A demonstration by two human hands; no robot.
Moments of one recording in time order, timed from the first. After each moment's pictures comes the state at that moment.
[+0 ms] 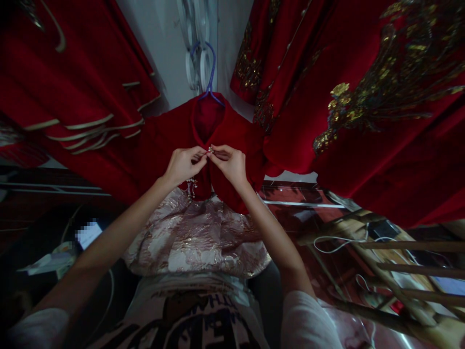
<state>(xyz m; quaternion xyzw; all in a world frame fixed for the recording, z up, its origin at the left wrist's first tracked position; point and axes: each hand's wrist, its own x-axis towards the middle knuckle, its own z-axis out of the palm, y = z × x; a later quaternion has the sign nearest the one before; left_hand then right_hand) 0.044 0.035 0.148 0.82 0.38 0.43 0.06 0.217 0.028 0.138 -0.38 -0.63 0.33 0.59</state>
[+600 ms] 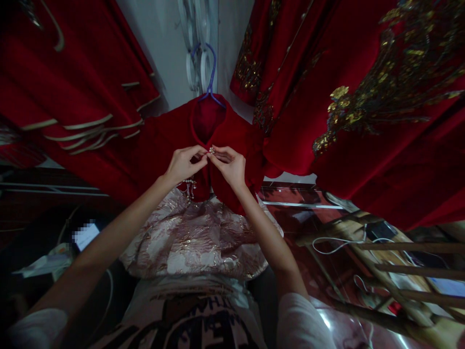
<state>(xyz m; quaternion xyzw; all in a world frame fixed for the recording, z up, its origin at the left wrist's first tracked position) 0.041 0.045 0.148 0.83 0.32 0.45 0.06 0.211 0.028 0.132 -0.38 -0.59 0.34 0.63</state>
